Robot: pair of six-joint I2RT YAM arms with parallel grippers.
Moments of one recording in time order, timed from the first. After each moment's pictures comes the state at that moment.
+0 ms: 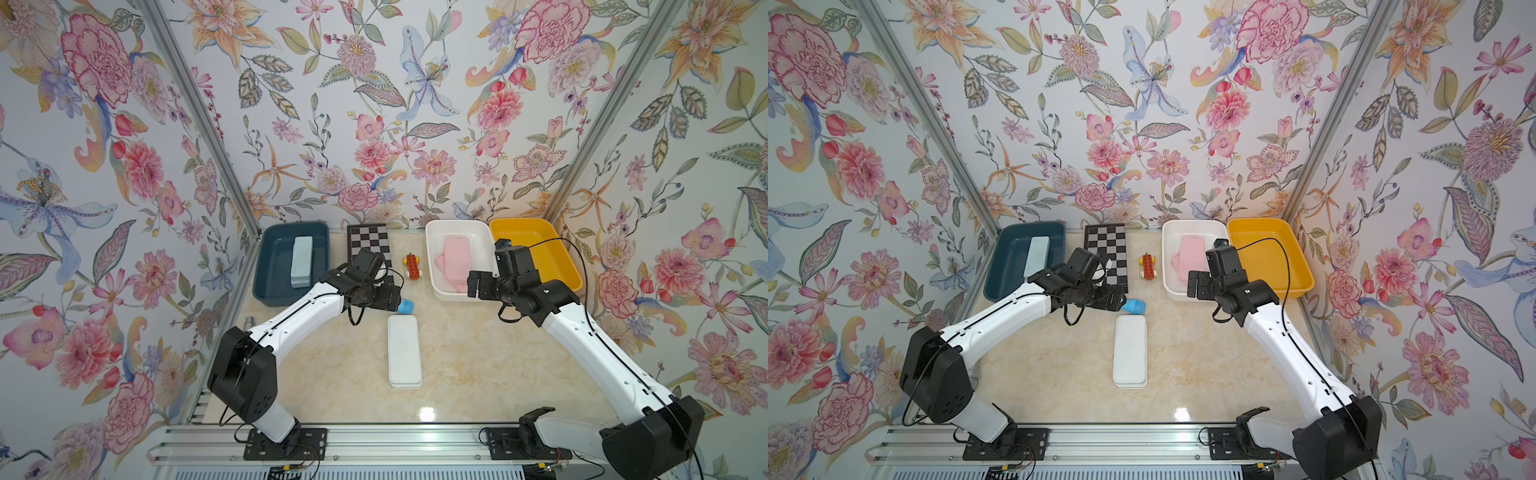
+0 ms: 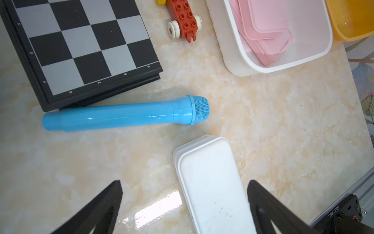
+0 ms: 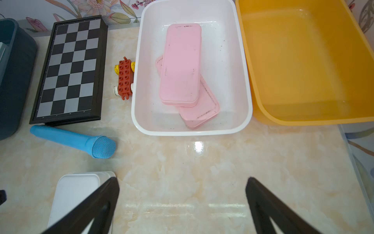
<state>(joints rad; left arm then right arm) -0.65 1.59 1.30 -0.67 0.09 -0.41 0.38 1.20 1.18 -0.77 0.21 0.33</state>
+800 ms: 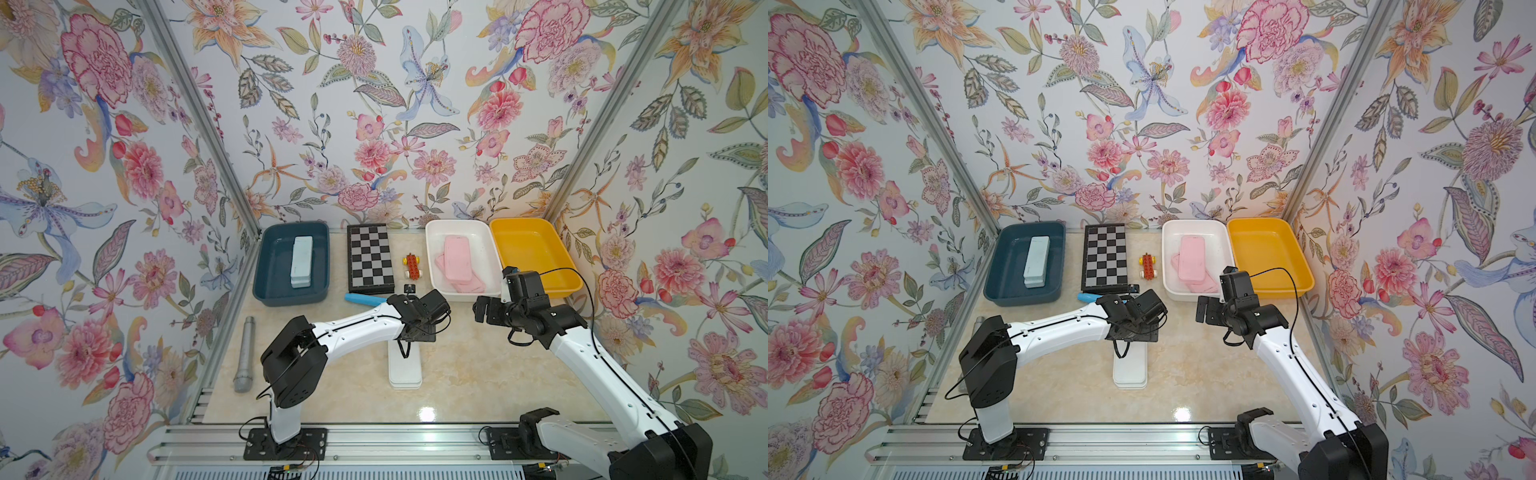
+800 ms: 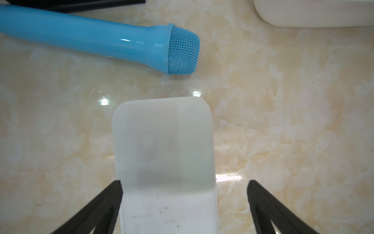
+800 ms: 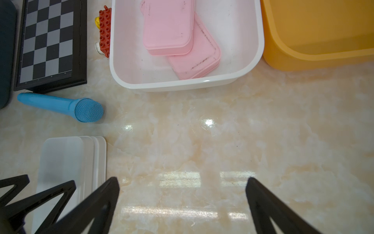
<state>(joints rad) -1.00 1.86 1.46 -0.86 -0.30 -0.90 0.29 1.10 0.92 -0.74 0.04 0.34</state>
